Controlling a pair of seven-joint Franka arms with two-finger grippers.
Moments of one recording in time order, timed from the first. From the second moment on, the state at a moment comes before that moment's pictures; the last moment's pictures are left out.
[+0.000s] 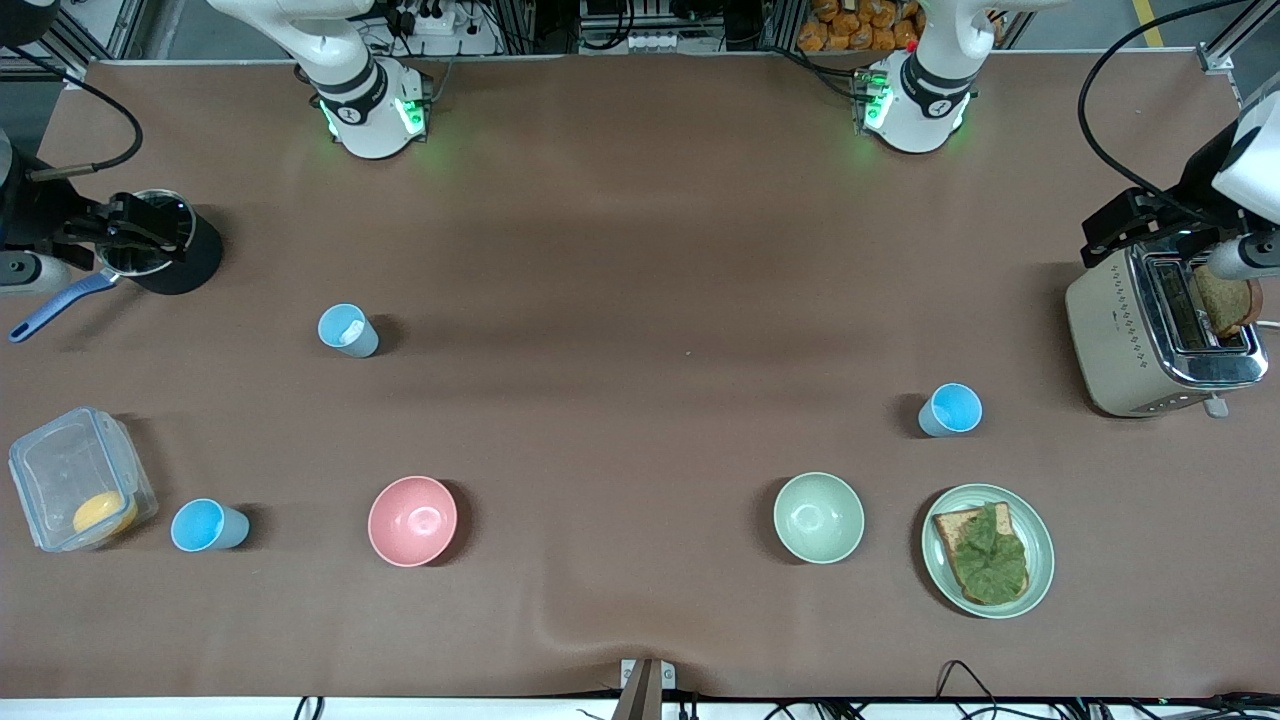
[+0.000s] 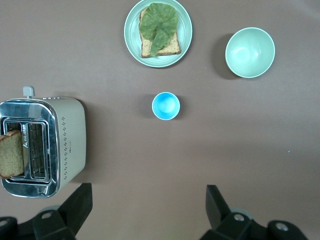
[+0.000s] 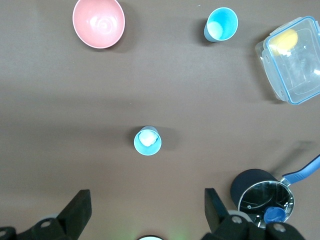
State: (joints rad) left arm -0.08 0.02 -0.02 -1.49 0.03 1.52 -0.16; right arm -0.01 0.06 0.04 -1.46 -0.01 1.42 -0.05
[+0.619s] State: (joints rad) left arm -0.08 0.04 -0.02 -1.49 0.03 1.52 -0.16; right arm -0.01 0.06 0.04 -1.46 -0.01 1.42 -0.05
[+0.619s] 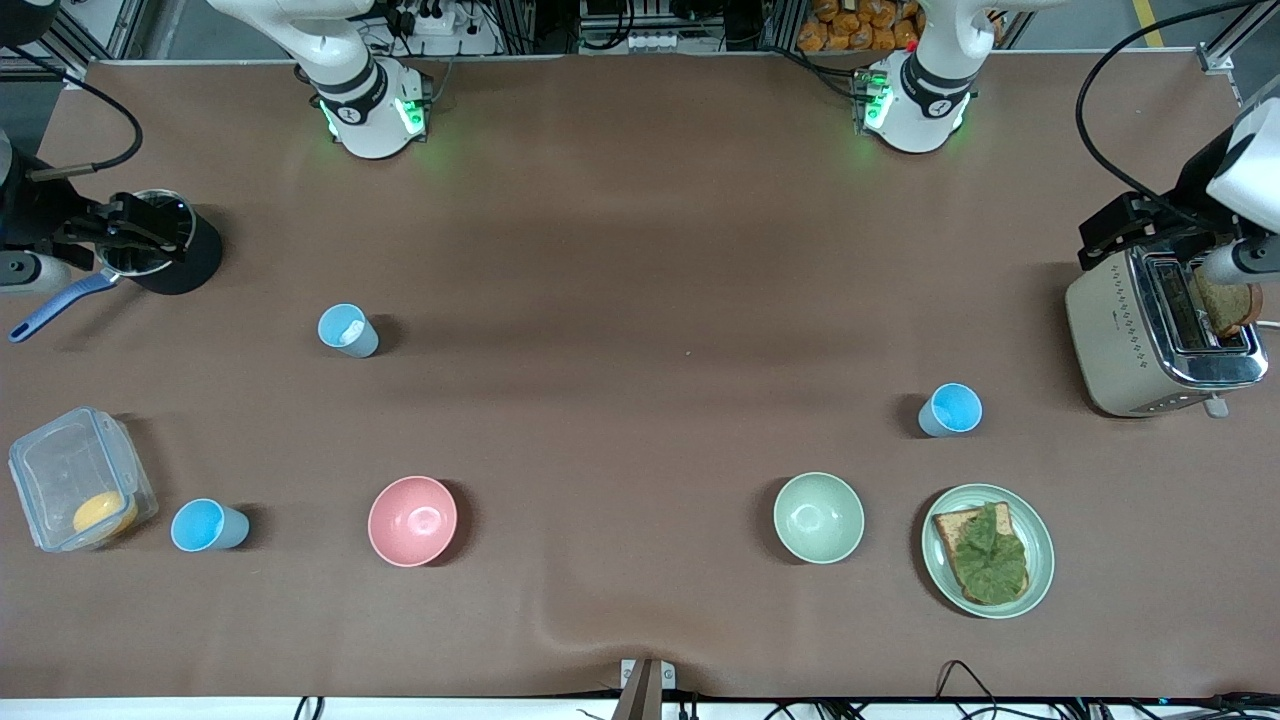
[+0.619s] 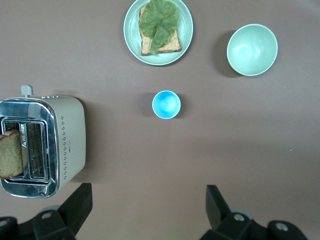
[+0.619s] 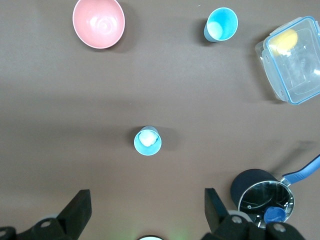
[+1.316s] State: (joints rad) left arm -0.08 0.09 -0.02 -1.76 0.03 1.85 -0.16; right arm -0.01 0.06 0.04 -1.46 -0.01 1.42 -0.05
